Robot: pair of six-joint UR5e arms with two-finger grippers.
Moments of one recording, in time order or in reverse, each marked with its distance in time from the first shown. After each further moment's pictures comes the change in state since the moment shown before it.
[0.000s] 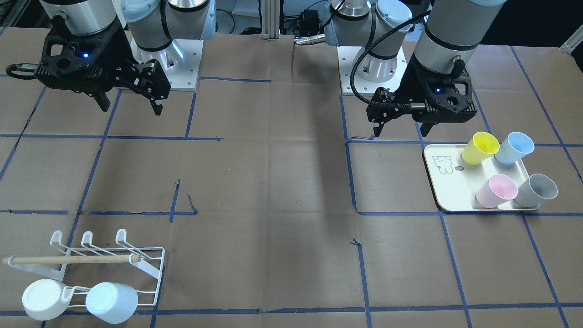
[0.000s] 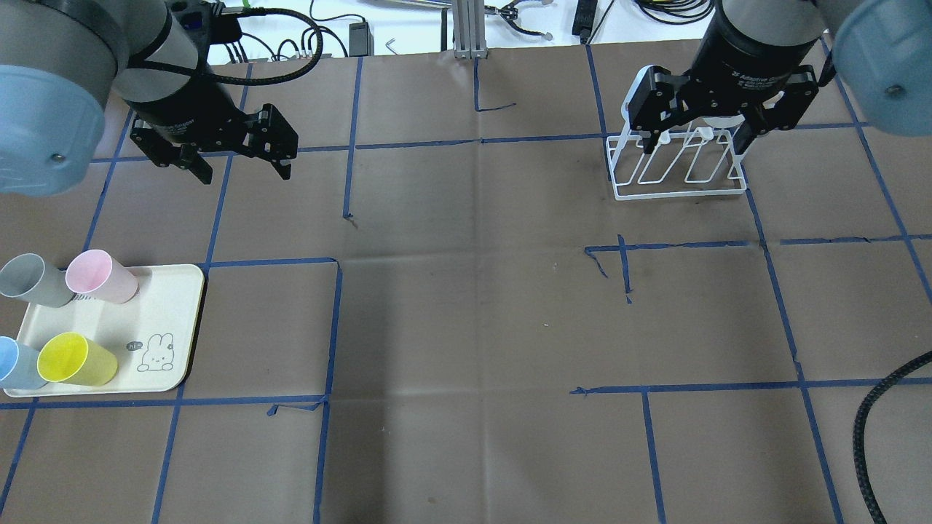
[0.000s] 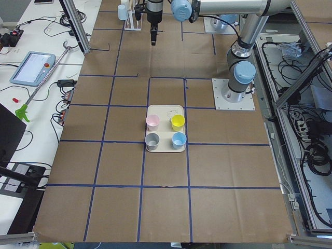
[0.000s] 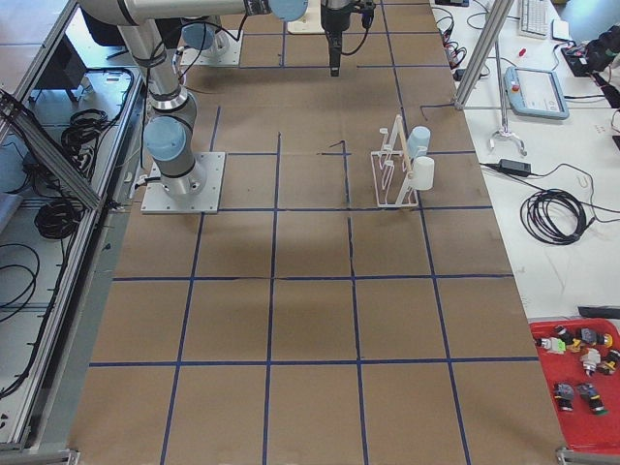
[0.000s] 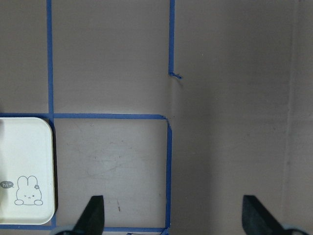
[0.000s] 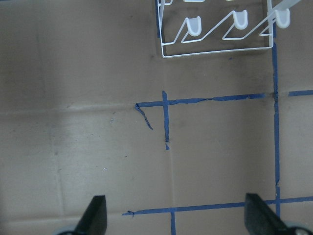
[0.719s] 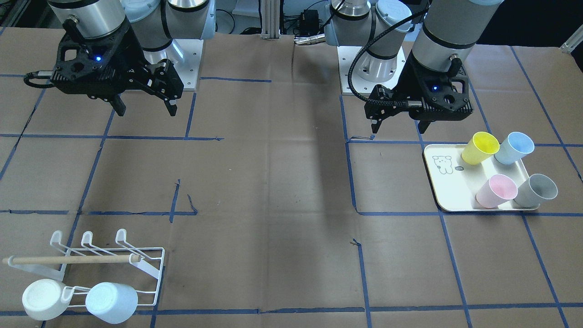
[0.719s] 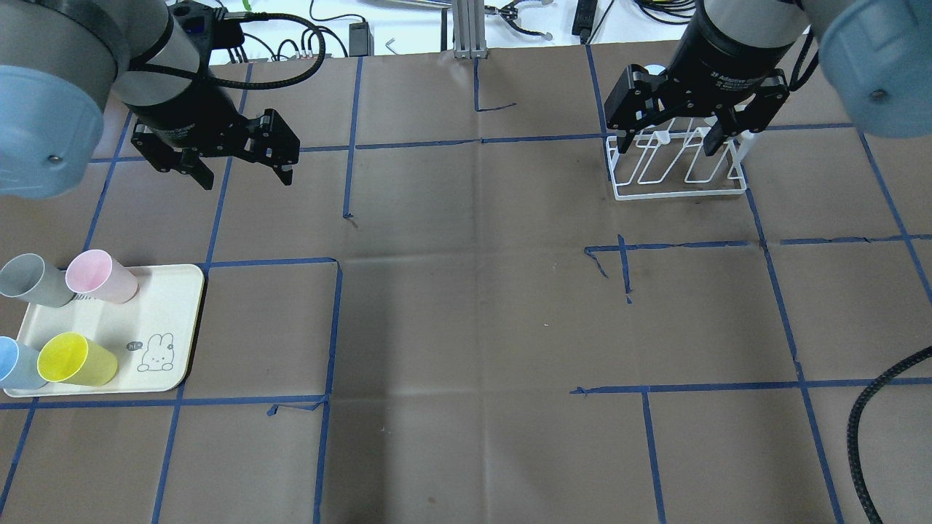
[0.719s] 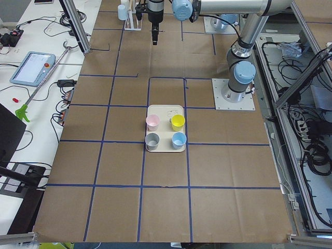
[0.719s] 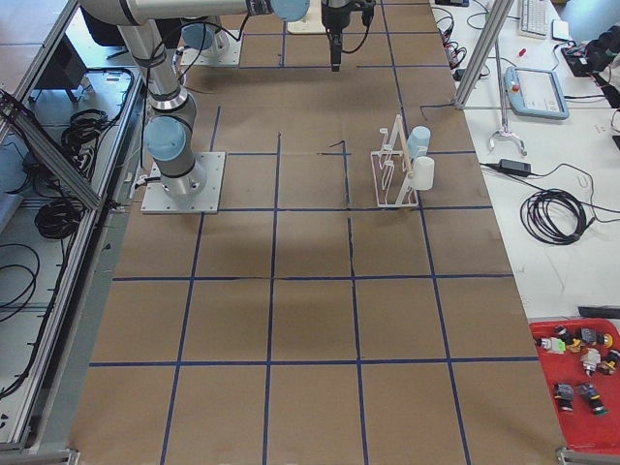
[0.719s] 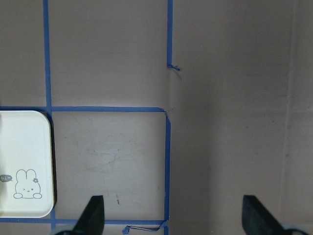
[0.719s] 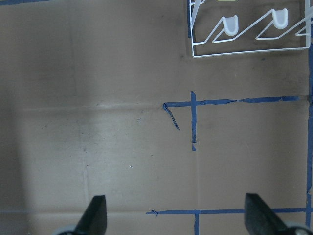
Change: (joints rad) left arm -0.004 0.005 -0.001 -0.020 -0.001 0.000; right arm 0.007 0.007 0.003 -0.016 0.067 -0.031
